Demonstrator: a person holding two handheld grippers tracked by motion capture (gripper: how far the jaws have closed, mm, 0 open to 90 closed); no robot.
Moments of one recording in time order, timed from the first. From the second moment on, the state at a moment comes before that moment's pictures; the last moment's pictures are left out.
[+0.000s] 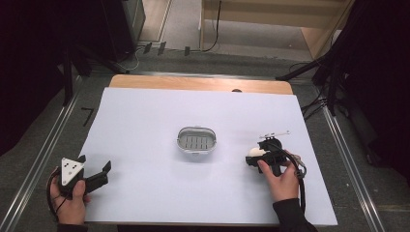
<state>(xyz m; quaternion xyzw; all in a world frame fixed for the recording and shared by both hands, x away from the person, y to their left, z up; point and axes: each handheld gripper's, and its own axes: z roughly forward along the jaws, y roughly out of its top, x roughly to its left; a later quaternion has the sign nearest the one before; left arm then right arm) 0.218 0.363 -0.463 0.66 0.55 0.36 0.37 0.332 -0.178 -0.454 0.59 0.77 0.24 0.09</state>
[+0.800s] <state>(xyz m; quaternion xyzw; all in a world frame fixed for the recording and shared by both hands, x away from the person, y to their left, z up) 0.218 0.363 -0.463 0.66 0.55 0.36 0.37 0.329 -0.157 -0.437 0.56 0.78 0.25 0.09</state>
